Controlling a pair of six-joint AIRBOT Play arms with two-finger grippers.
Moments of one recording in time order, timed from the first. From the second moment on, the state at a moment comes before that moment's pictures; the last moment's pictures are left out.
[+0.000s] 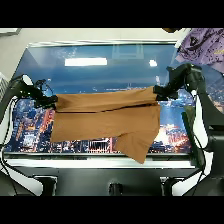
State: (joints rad) left arm 0.14 -1.87 1.64 1.40 -1.42 -1.60; right arm -0.04 -1.84 1.75 1.80 -1.41 -1.49
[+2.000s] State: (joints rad) left arm 0.50 -1.25 0.98 1.23 -1.29 -1.60; right arm -0.45 -1.12 0.29 2.54 -1.11 -1.97
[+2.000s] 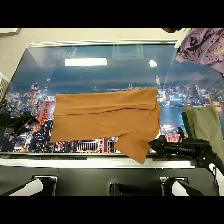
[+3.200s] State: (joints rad) left arm 0.48 -1.32 0.68 0.99 -1.18 -1.38; right arm -0.45 -1.17 0.28 2.61 -1.14 -2.03
